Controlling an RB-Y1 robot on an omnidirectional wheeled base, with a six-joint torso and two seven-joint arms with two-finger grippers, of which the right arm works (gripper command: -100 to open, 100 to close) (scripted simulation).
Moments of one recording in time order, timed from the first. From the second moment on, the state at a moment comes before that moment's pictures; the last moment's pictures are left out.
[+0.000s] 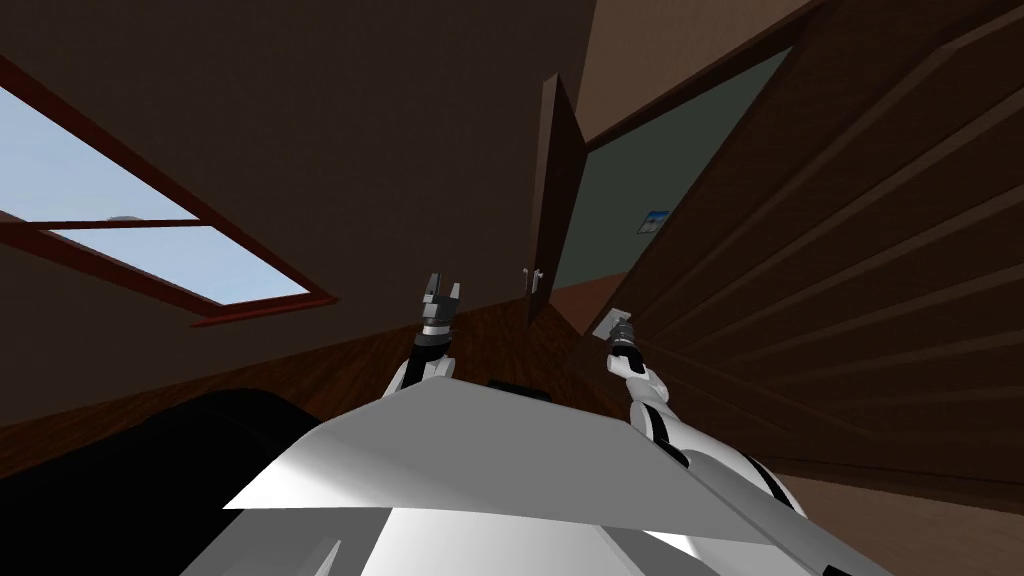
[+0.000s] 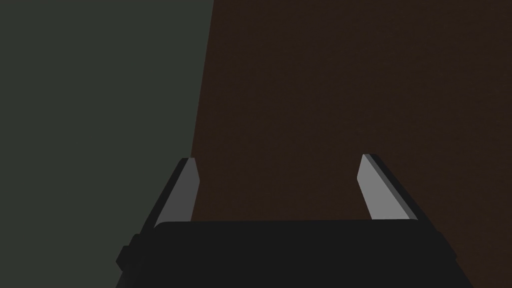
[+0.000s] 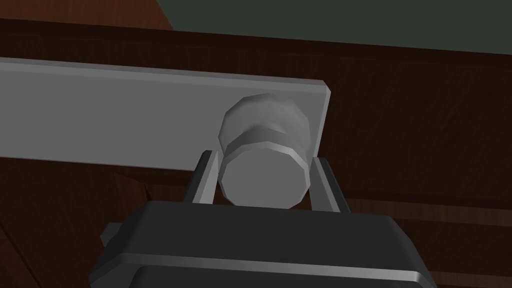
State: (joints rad) arm -0.36 -0.36 -0.42 -0.60 0.01 -0.50 -0.20
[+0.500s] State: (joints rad) arm -0.37 -0.35 -0.37 -0.60 0.03 -0.51 -0.23
